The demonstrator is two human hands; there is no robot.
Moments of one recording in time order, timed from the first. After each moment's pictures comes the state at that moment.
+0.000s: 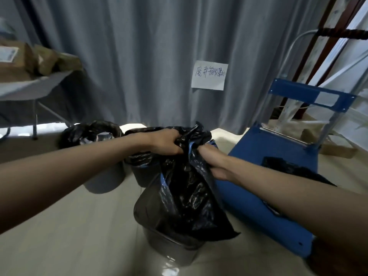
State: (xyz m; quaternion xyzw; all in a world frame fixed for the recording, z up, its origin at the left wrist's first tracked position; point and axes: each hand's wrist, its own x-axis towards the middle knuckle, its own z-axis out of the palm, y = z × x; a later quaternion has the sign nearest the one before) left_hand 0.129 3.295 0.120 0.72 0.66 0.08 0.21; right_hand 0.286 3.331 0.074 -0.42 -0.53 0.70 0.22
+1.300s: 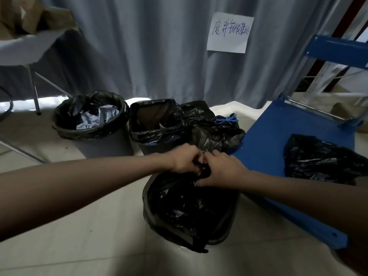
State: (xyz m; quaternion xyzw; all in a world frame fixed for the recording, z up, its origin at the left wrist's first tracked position) left_hand 0.126 3.320 -0.036 0.76 0.61 0.07 0.24; right_hand 0.284 3.334 -0.024 -0.42 -0.89 0.11 -0.10
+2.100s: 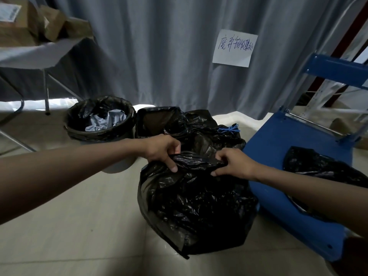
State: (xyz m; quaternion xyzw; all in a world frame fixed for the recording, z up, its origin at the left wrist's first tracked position) left_hand 0.048 3.305 0.003 0.73 0.62 0.06 0.29; right_hand 0.311 3.381 -0.015 -0.36 -0.90 0.23 0.03
